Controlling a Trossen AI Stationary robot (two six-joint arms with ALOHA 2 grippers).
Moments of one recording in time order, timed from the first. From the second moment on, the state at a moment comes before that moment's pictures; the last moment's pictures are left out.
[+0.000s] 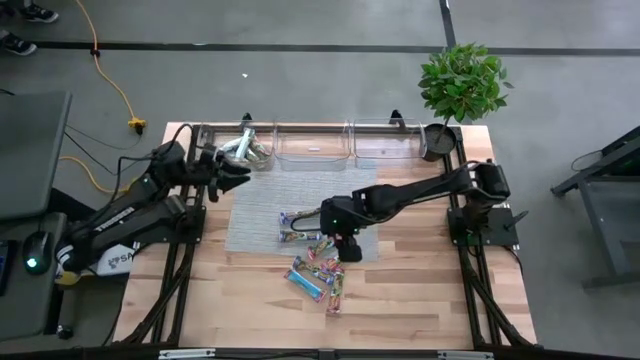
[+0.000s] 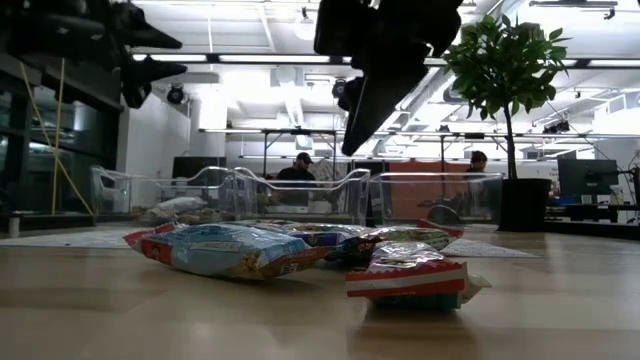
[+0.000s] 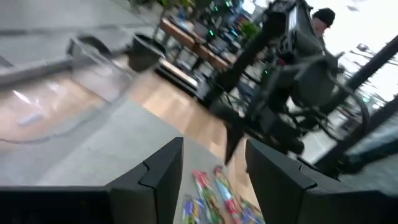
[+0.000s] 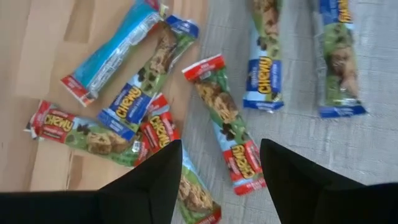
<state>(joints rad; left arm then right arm) 0.70 0.37 0.38 -0.12 0.61 -0.47 0.10 1.83 1.39 -0.64 -0.13 0.04</state>
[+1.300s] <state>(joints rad) 0.05 0.34 0.38 -0.14 -0.06 -0.53 0.10 2.03 1.39 -0.53 -0.11 -0.09</state>
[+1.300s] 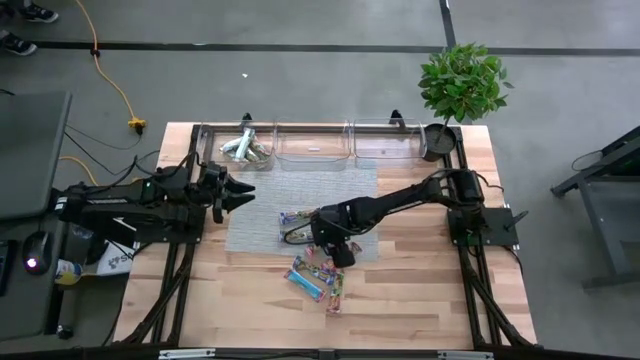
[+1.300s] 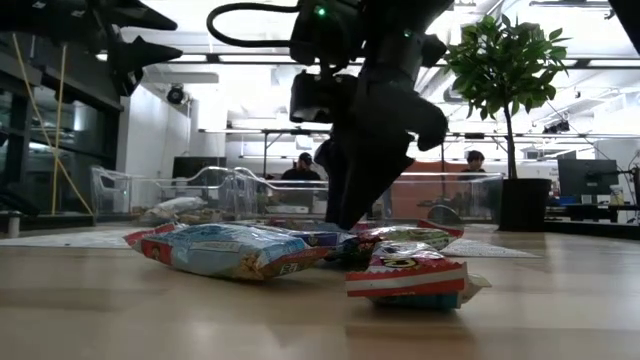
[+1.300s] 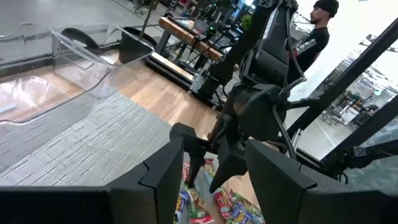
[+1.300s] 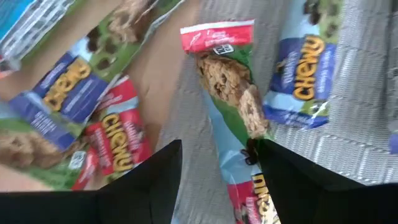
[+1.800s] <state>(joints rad) 0.05 0.34 0.38 -0.17 -0.06 -0.53 0.08 2.05 1.39 -0.53 -0.02 -0.09</state>
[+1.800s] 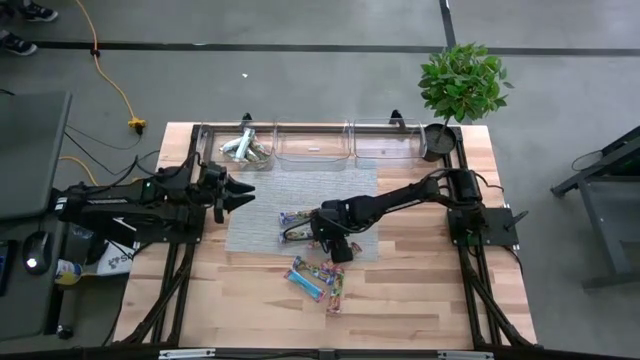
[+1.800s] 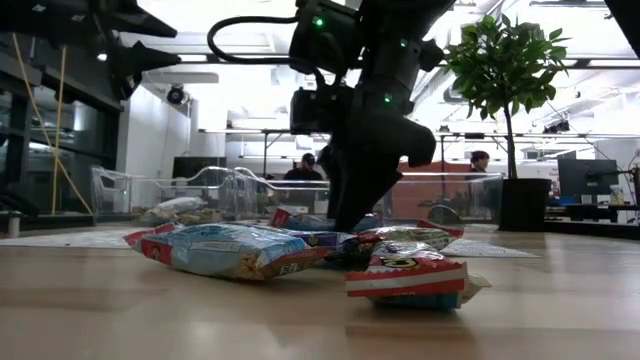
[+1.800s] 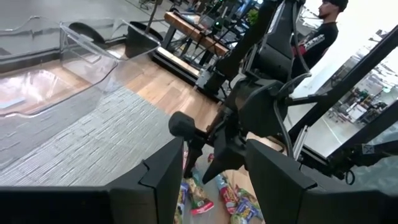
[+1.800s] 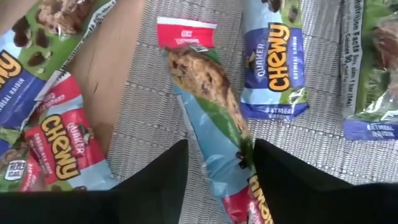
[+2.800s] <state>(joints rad) 0.05 0.34 0.38 -0.18 -0.10 -0.54 -0.06 1.81 1.39 -0.32 0.17 0.04</state>
